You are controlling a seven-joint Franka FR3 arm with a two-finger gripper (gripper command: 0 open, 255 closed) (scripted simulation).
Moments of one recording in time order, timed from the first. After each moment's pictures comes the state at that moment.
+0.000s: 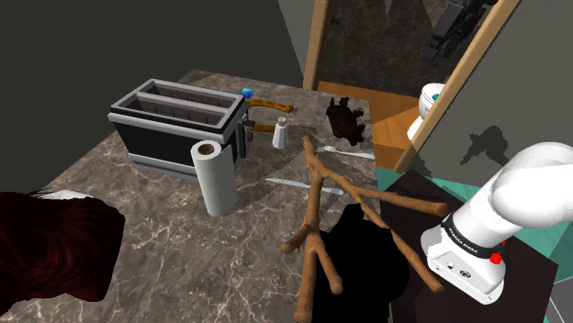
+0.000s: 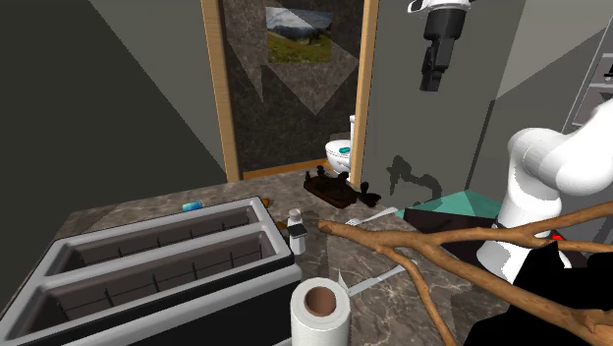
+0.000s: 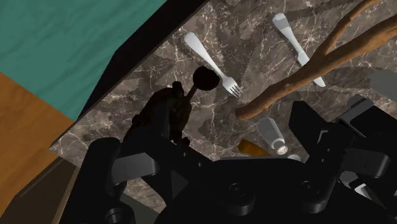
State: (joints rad) arm -0.02 -0.83 -0.04 -2.28 0.06 1.52 -0.03
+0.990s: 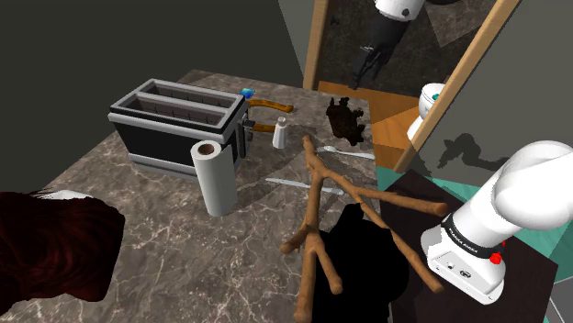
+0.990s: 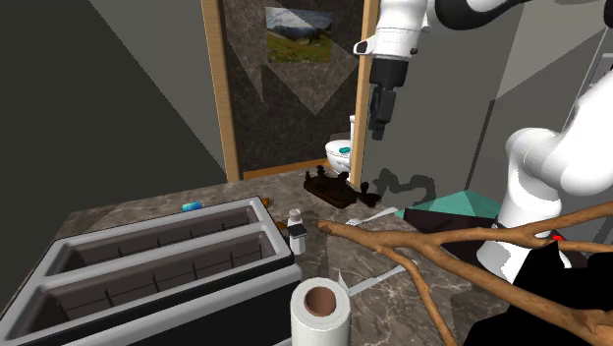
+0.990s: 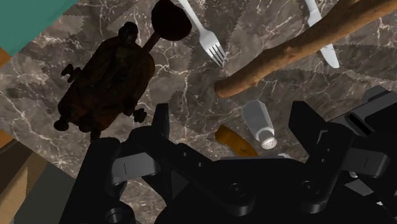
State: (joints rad) arm 0.04 -0.52 0.11 -2.33 0.08 1.92 0.02
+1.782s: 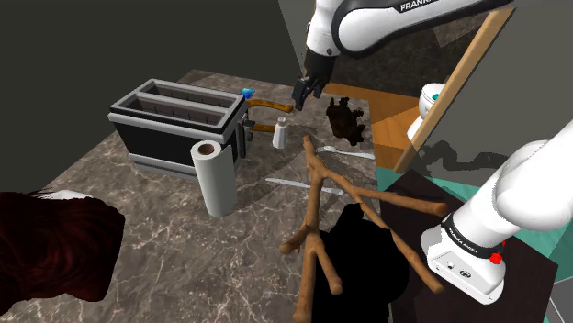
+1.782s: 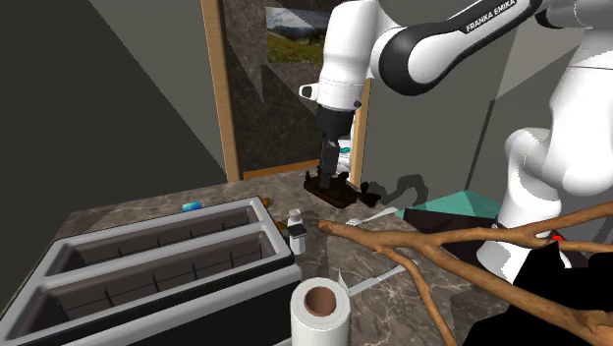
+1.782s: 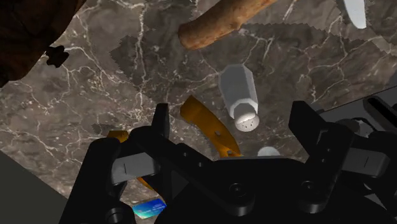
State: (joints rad) arm 0.07 -0.12 0.24 -2.17 -0.04 2.19 0.12
